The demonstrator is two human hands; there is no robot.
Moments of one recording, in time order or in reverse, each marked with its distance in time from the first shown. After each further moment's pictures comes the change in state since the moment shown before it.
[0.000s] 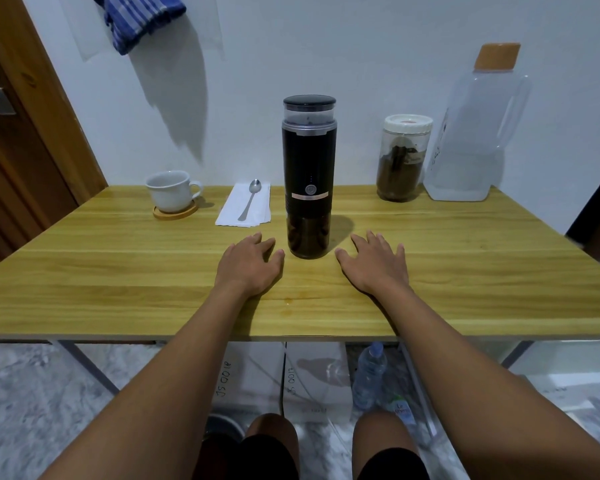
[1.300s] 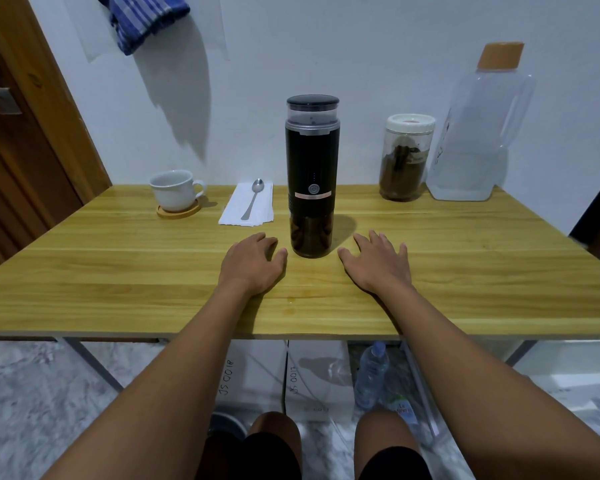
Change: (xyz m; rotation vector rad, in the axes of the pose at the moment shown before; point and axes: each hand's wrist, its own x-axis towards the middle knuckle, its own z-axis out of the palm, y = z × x) left_hand 0.000 -0.001 0.002 -0.036 0.040 0.002; right_hand -0.001 0.000 -0.001 -0.006 -0.005 -0.002
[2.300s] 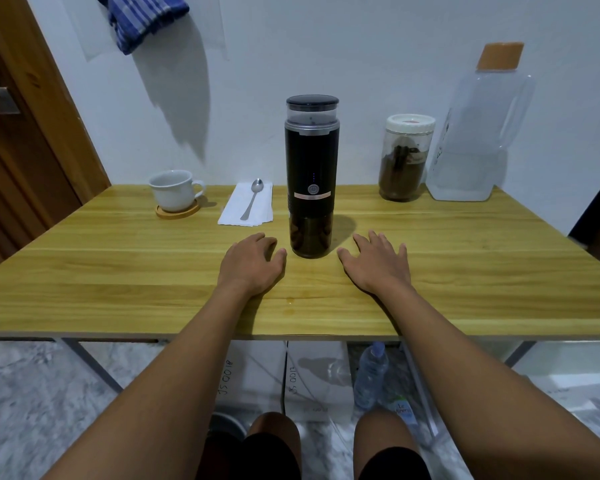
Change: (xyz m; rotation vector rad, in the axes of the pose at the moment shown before) left_hand 0.002 -0.001 0.002 -0.020 0.014 -0.002; right_hand 0.001 0.000 0.001 -0.004 0.000 0.001
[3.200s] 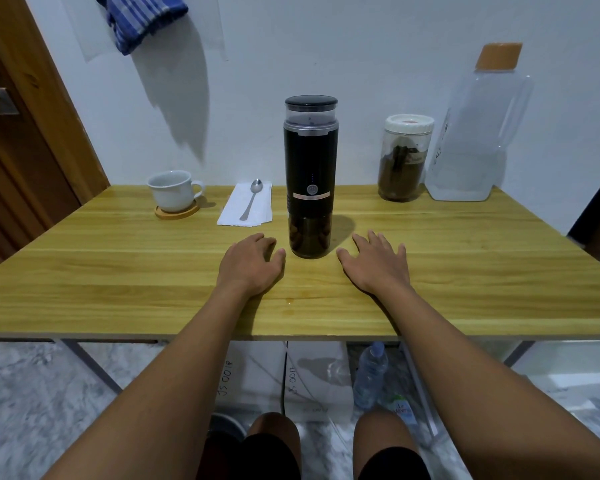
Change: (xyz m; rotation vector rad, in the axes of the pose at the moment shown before) left_hand 0.002 -0.001 0.001 -0.004 -0.003 0.003; right_hand -0.001 0.000 0.000 -0.003 0.003 0.001
